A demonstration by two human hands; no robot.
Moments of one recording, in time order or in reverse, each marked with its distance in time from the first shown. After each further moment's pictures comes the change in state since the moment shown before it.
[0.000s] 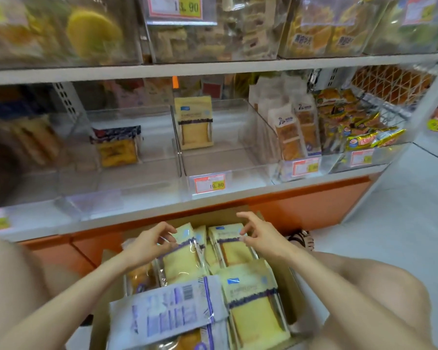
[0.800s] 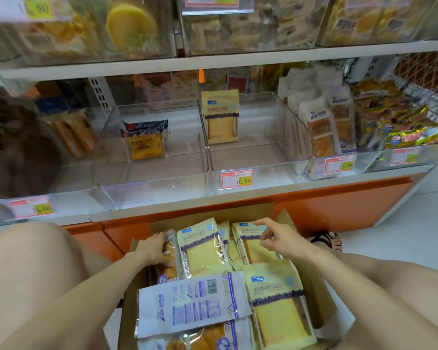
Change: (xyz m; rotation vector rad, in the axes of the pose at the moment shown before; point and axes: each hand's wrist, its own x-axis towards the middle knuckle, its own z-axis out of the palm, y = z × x) left_hand 0.020 -0.109 0.008 0.524 -0.148 -0.393; right_hand 0.015 0.005 0.015 -0.173 -0.142 0.030
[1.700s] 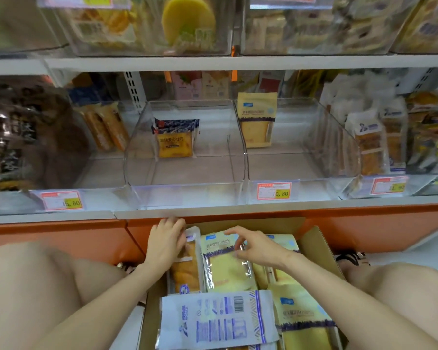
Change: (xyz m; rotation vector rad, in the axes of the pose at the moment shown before) left_hand -0.027 -0.008 -0.021 -0.064 0.721 0.262; right_hand 0.065 -0.083 0.049 0.038 -0.194 -0.169
